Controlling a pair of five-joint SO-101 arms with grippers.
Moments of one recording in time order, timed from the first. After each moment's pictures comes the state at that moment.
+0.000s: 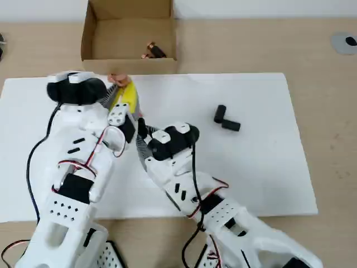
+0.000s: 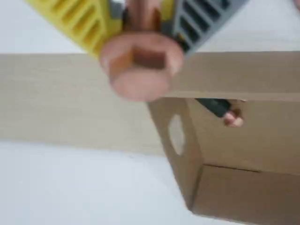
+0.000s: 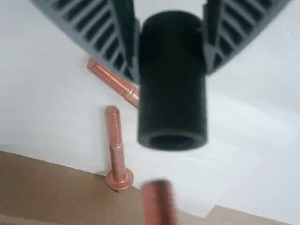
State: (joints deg) left arm 14.3 -61.6 65.8 9.5 6.9; right arm -42.5 -42.7 92.8 -30.5 -16.7
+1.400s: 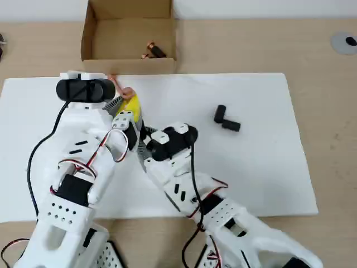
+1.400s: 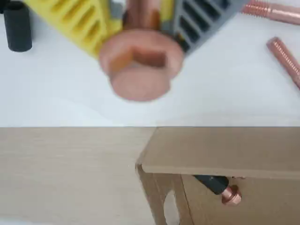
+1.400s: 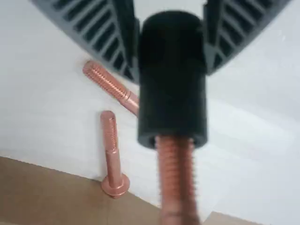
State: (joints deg) left arm 16.0 -62.6 62.6 24.3 7.0; right arm -42.7 -42.7 92.9 -30.0 -16.7
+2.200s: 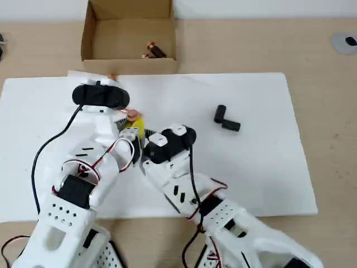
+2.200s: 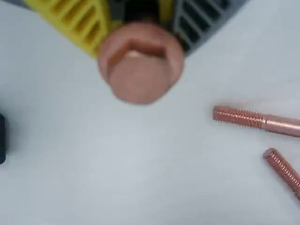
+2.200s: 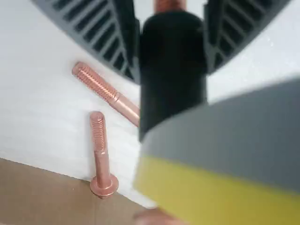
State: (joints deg) left arm 19.8 -62.6 61.0 41.8 6.5; right arm -43.1 -43.0 93.0 -30.1 -16.7
